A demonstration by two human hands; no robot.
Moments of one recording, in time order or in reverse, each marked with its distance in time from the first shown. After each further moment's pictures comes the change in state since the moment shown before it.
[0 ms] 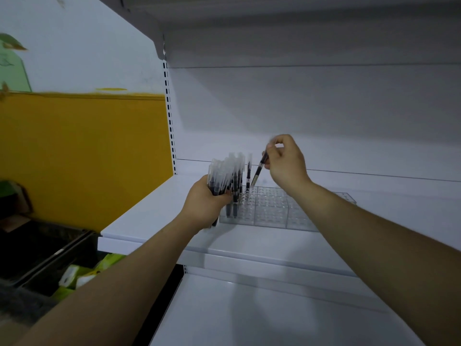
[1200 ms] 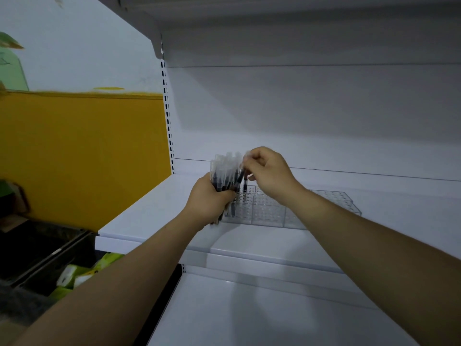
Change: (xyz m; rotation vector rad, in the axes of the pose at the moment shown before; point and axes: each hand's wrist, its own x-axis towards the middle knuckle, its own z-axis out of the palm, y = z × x) left_hand -0.003 0.011 0.006 0.011 -0.001 0.030; right_hand -0.022 -0.008 0.010 0.008 -0.258 -0.037
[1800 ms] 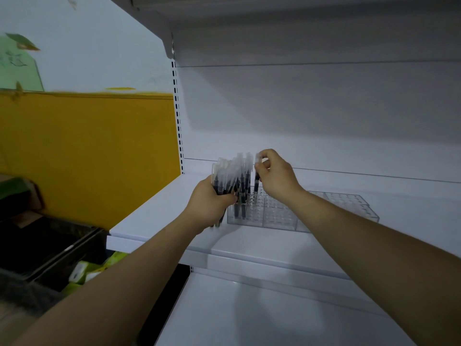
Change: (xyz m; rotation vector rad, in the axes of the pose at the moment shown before) left_hand 0.001 -0.009 -0.015 0.028 -0.020 -0.019; right_hand 0.022 0.031 0.012 -0.256 0.039 0.006
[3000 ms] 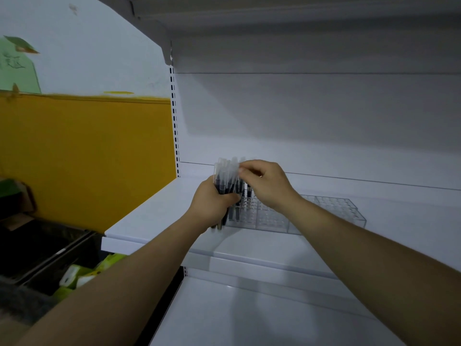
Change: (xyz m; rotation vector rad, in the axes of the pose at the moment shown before) left_hand 0.001 0.011 0.010 -0.069 0.017 0.017; right_hand -0.031 -0.033 -0.011 0.159 -0.100 -0.036
